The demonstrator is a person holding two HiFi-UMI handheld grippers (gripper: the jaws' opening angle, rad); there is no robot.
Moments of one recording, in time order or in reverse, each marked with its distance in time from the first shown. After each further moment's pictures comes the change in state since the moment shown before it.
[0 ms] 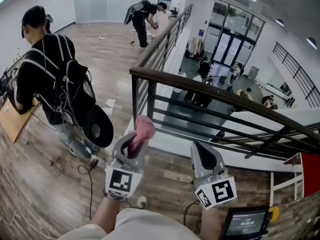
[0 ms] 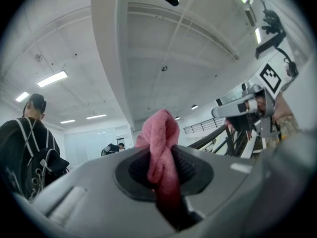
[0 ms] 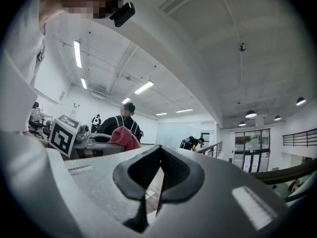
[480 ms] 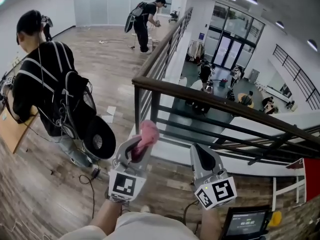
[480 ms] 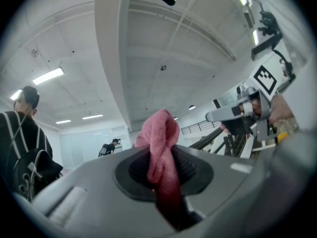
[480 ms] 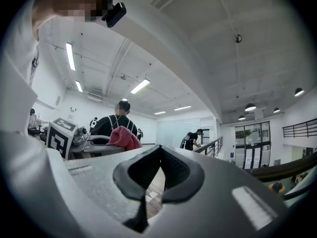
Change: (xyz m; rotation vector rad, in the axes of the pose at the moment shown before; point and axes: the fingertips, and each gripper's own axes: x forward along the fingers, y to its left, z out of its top) left arm 0.044 0.043 -0.020 0.011 -0.012 -0.043; right arm 0.075 -0.010 -0.014 0.067 0.009 -0.003
